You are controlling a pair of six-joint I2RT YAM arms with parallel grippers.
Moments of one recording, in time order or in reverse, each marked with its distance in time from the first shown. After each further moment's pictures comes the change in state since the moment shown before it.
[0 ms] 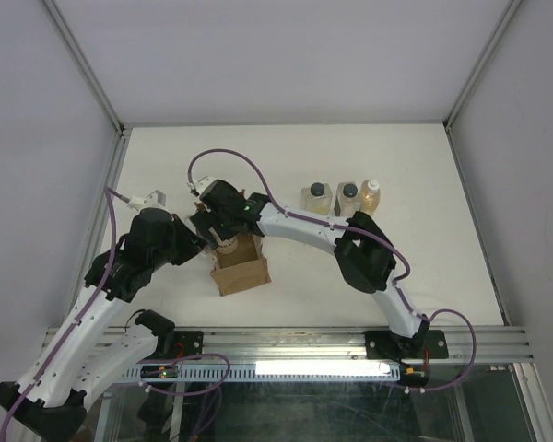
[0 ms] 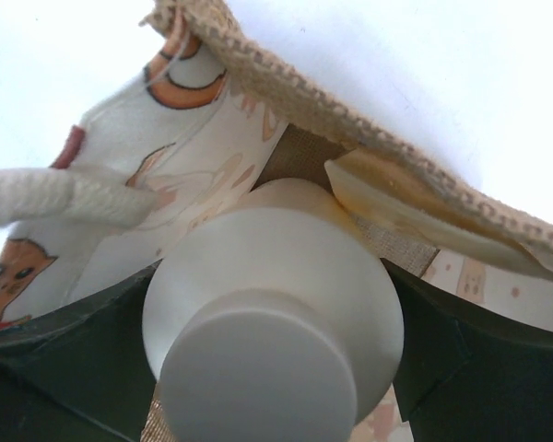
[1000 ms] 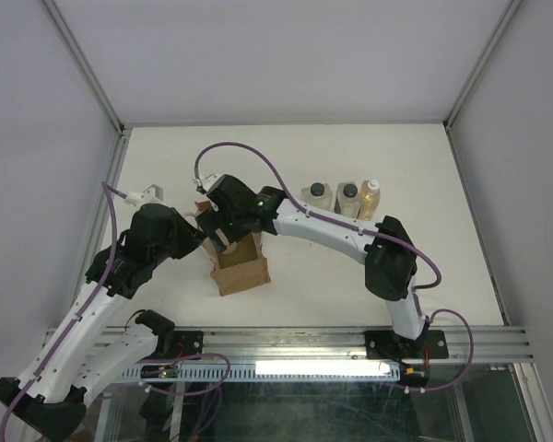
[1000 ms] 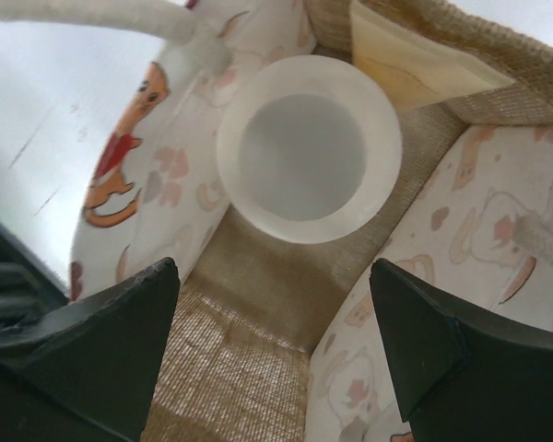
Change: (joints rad) left arm -0.006 0.028 0.028 0.027 -0.062 -0.006; right arm 0.024 -0.169 -0.025 -0.178 -0.059 0.045
